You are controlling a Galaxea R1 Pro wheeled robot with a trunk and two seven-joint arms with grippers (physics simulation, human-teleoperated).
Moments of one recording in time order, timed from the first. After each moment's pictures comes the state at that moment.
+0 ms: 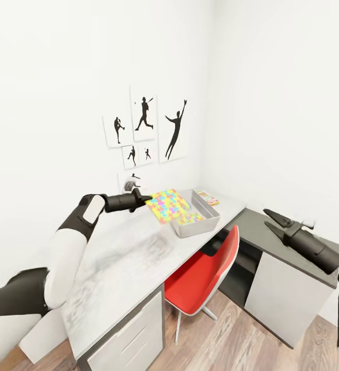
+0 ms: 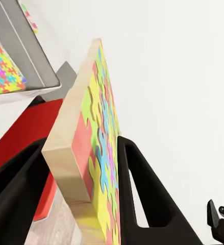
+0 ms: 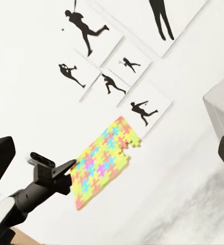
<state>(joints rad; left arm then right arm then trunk) -1.19 -0.03 0.17 -0.53 0.52 0.91 -0.51 -0.49 -0.13 -0.58 -1.55 -0.81 1.04 0.58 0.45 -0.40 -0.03</state>
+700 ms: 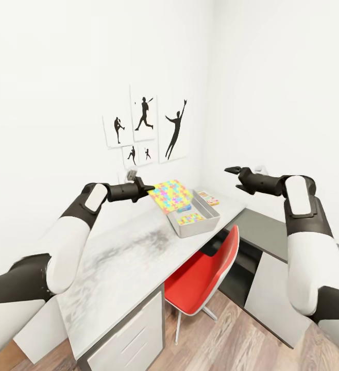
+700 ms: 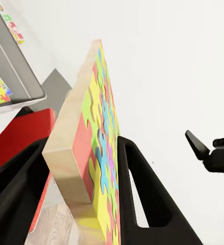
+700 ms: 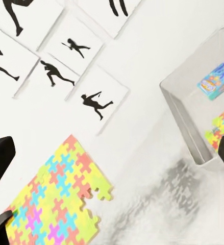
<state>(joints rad) -1.28 -0.05 0.19 -0.49 0.52 0.91 -0.48 -1.13 -0.11 -0.28 -1.01 -0.79 1.04 -0.01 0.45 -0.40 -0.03</state>
